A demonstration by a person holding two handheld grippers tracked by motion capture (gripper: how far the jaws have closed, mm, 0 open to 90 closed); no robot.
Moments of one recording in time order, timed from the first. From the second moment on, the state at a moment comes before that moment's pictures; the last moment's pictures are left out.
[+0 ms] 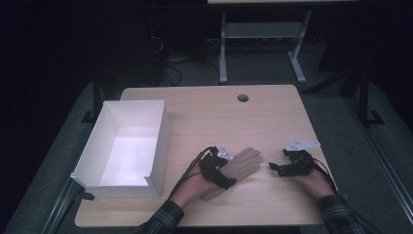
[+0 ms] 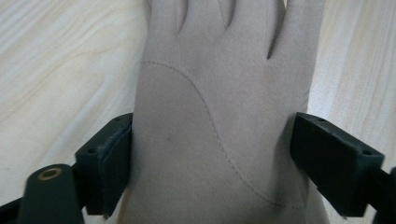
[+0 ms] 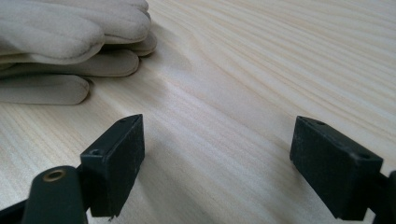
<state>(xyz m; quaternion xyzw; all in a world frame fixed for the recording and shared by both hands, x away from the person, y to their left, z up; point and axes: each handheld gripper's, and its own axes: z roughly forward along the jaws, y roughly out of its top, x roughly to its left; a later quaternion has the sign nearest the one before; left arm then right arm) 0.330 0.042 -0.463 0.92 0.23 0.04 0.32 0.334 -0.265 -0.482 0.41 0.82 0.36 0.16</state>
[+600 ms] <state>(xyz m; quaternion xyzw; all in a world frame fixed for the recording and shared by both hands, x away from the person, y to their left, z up) 0.329 0.046 -0.458 0.92 0.22 -0.03 0.33 0.334 -0.265 -0.482 0.41 0.82 0.36 0.16</state>
